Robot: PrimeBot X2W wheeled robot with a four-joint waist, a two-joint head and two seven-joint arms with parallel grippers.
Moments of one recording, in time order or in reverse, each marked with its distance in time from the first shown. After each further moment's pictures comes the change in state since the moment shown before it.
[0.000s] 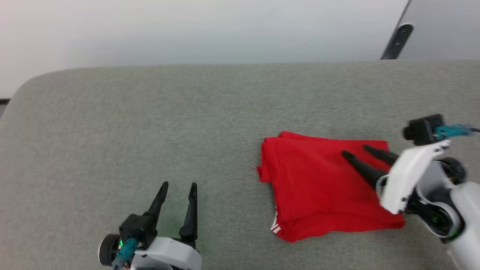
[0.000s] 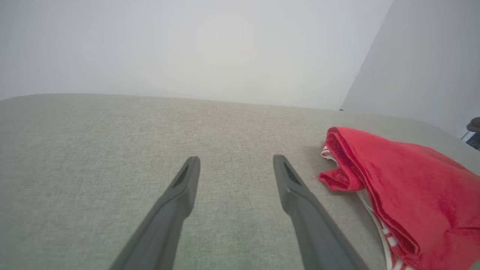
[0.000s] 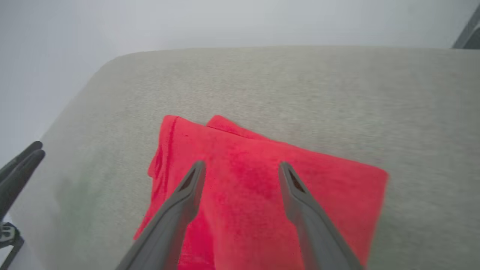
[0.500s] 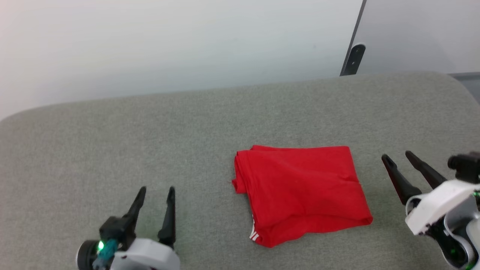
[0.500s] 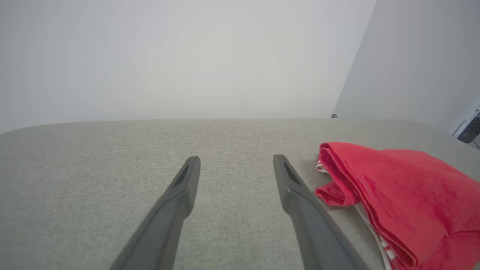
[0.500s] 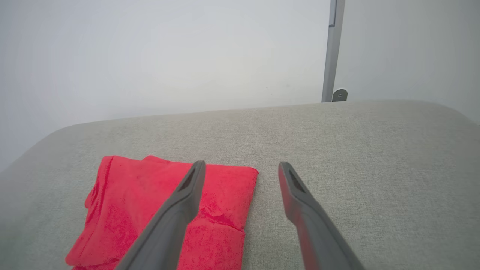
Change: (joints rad) left arm -0.031 0.037 0.073 0.069 0.018 -0.022 0.000; right arm 0.134 -0.071 -0.052 0.091 -0.092 0.000 -0.447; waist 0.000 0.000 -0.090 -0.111
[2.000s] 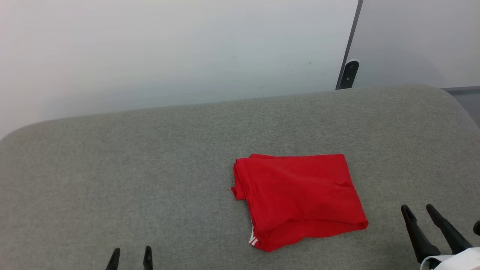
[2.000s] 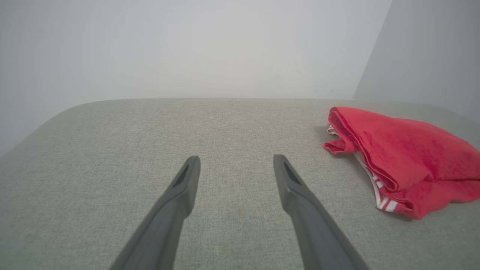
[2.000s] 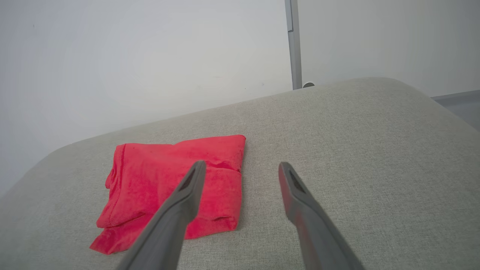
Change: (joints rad) left arm 0.416 0.016 0.057 -0.339 0.020 0.071 0.035; right arm 0.463 0.178 -0.354 -0.372 -0.189 0.000 0.073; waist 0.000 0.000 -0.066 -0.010
